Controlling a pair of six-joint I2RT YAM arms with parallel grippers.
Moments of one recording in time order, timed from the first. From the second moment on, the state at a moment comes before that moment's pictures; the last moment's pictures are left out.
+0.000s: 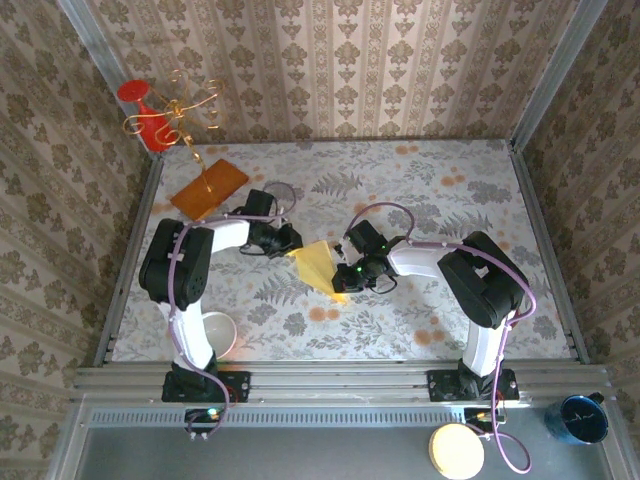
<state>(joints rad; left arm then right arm) -0.35 1.92 1.08 -0.25 0.53 -0.55 0.62 1.84 0.96 -0.28 -0.47 0.47</state>
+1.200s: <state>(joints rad) -0.56 1.87 1.06 -0.28 0.36 -0.61 0.60 1.79 0.94 -0.27 -0.50 0.50</state>
